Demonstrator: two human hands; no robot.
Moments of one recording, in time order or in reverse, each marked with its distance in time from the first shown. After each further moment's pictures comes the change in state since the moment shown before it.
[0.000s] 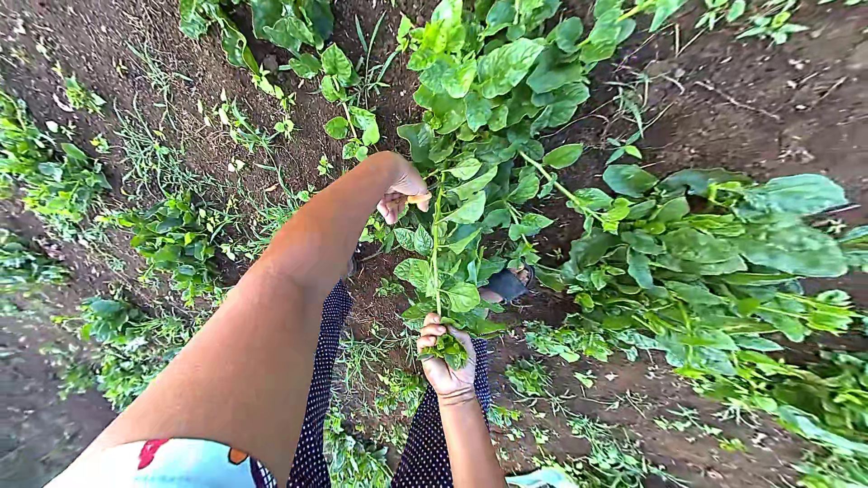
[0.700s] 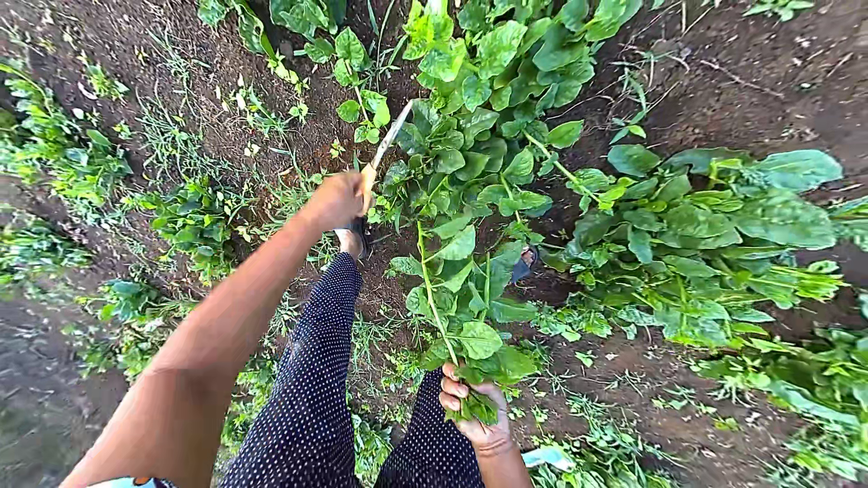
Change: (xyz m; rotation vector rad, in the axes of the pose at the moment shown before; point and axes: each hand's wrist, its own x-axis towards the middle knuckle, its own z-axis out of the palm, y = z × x) left_hand -0.043 -0.157 0.041 -0.149 0.467 0.496; right_hand -0.122 -0.008 -0.020 -0.234 -0.126 0.237
